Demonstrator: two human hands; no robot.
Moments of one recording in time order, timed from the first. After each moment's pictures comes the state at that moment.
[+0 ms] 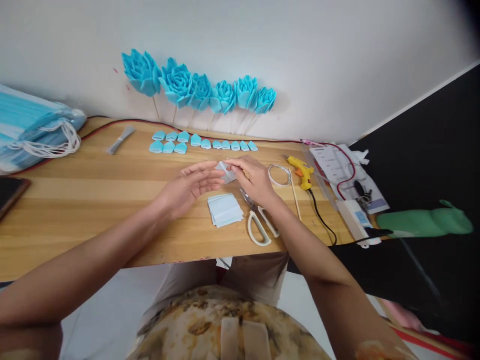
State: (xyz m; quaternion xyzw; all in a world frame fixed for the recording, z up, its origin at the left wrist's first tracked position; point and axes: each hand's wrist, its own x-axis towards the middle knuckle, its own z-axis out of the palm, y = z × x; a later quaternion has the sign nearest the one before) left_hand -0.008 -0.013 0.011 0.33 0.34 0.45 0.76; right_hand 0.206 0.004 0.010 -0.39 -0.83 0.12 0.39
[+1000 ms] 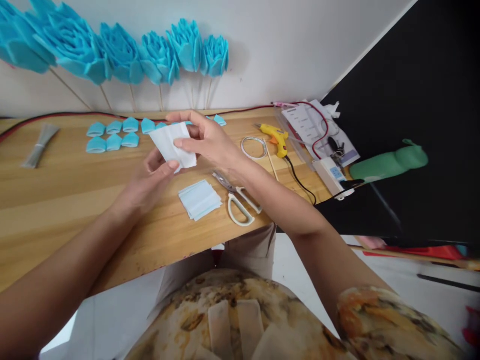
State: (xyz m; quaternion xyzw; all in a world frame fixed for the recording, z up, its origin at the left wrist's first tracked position) left_hand 0.009 0.002 -0.002 0.47 0.29 0.46 0.69; right_hand 0.182 0.033 0.028 -0.40 -0.66 0.49 0.41
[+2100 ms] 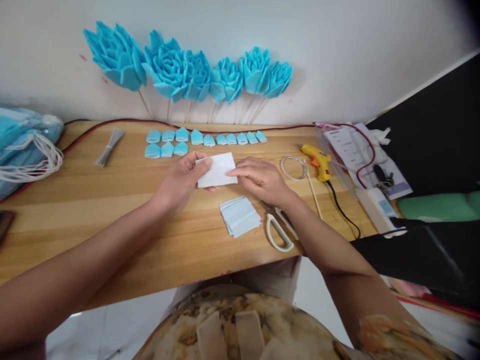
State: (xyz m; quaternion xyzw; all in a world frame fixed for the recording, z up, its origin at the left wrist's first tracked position) left_hand -0.022 0.028 0.008 0.43 0.41 0.43 0.68; right_hand 0.202 0.018 0.007 -0.32 -0.87 0.15 0.34
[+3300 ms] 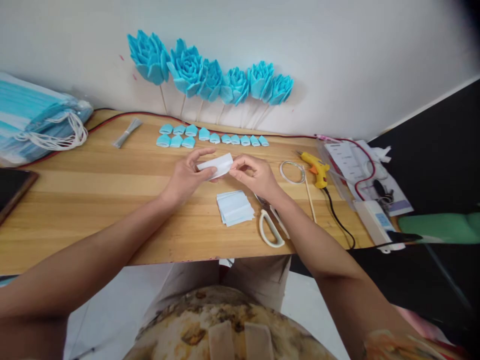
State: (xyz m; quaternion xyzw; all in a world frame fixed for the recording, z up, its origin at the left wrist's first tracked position) left_hand -0.015 0.004 -0.014 0.50 0.42 0.48 0.58; right_hand 0.190 0.014 -0.004 -0.39 -0.77 0.31 0.40
